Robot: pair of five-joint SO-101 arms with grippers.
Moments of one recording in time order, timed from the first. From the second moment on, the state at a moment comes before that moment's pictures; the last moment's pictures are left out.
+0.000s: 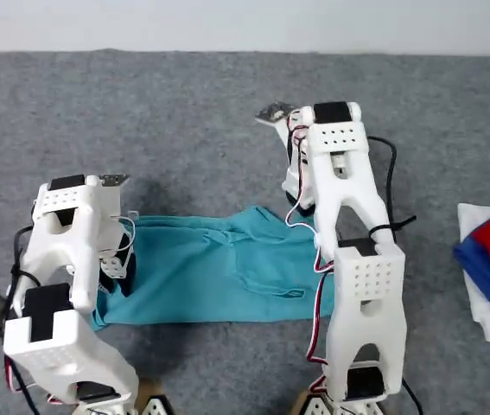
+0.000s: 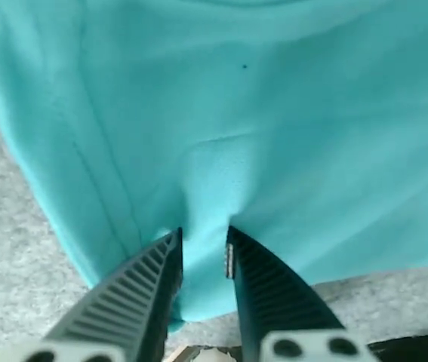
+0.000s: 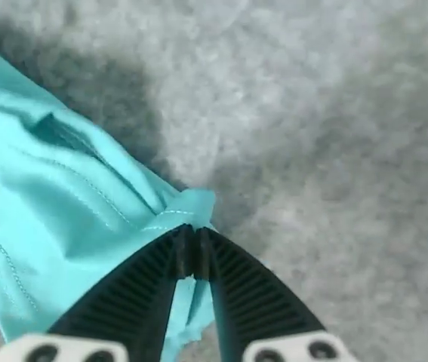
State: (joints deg) left arm -15.0 11.8 22.9 88.4 -9.4; right arm -9.1 43.0 -42.2 100.7 31.5
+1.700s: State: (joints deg) left arm -14.9 10.8 33.5 81.2 -9.4; right arm -10.2 40.6 -36.1 100.7 44.4
